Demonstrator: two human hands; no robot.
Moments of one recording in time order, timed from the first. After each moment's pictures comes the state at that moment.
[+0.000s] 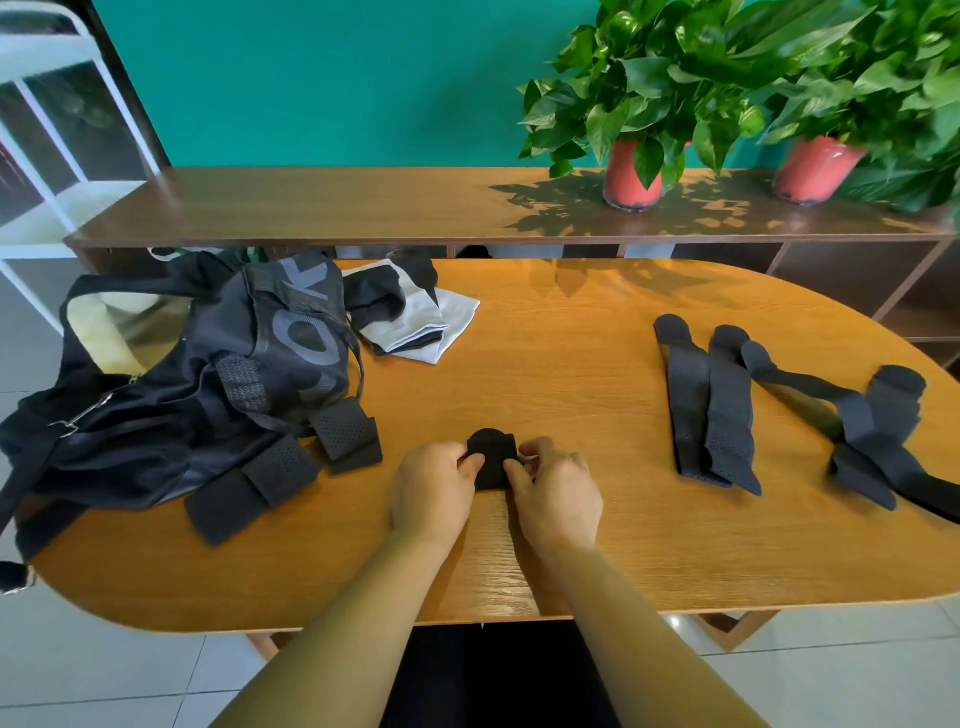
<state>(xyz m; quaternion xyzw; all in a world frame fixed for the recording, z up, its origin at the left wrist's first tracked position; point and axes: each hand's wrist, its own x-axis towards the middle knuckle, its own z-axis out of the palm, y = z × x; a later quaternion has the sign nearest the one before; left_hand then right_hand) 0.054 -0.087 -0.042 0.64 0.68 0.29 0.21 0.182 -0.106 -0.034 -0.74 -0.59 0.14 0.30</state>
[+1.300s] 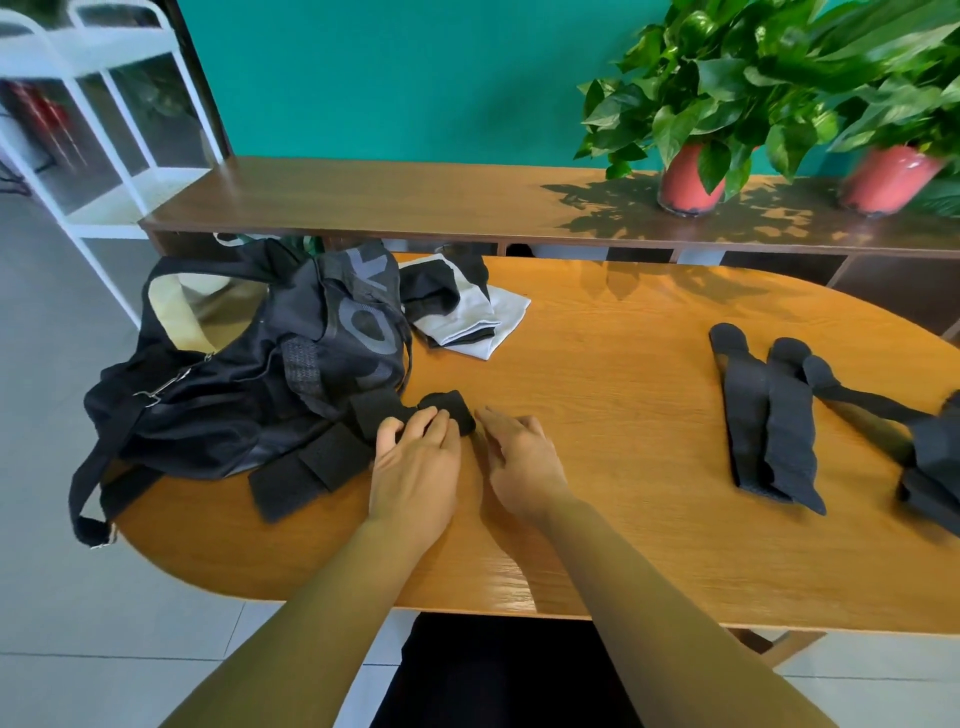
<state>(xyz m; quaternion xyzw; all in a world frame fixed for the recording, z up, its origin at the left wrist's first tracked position) -0.018 -0.103 -0.023 0.75 0.65 0.07 -0.09 0.119 -0.073 -0.030 -0.58 -0.75 0.24 0.22</state>
